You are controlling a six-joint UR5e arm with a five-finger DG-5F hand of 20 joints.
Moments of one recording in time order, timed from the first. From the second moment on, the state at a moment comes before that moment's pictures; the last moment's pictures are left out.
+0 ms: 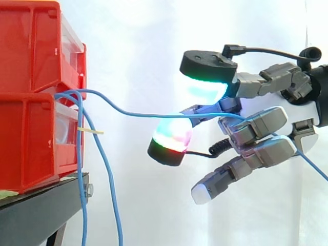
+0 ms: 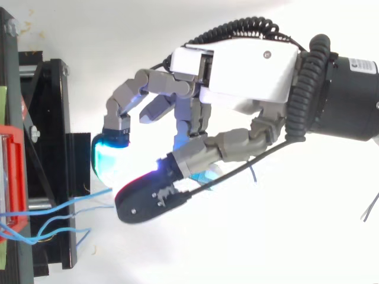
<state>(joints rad) 0.15 -2.29 -0.98 -3.24 -1.27 -0.17</state>
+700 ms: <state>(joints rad) 0.17 -2.29 -1.01 -3.21 -1.27 -0.08</state>
